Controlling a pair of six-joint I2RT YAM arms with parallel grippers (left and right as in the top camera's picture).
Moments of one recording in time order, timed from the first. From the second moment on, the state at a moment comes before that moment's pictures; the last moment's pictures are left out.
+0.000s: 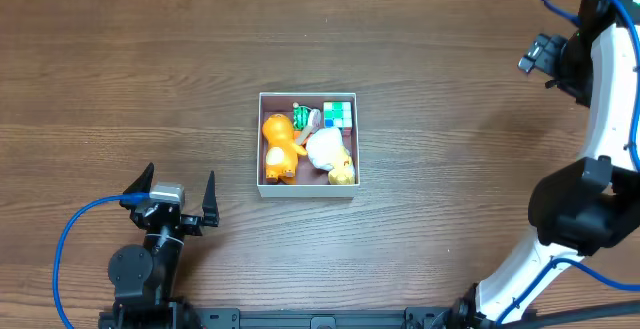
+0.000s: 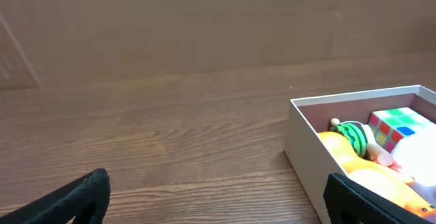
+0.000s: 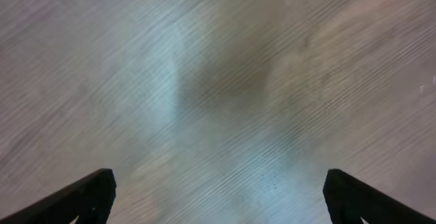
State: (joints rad) left arm 0.10 0.01 0.04 -0.13 0.19 0.06; right arm -0.29 2.05 2.13 -1.43 0.15 0.33
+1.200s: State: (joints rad) left arm 0.10 0.01 0.04 -0.13 0.19 0.07; right arm 0.04 0.05 0.19 0.10 -0.02 0.33
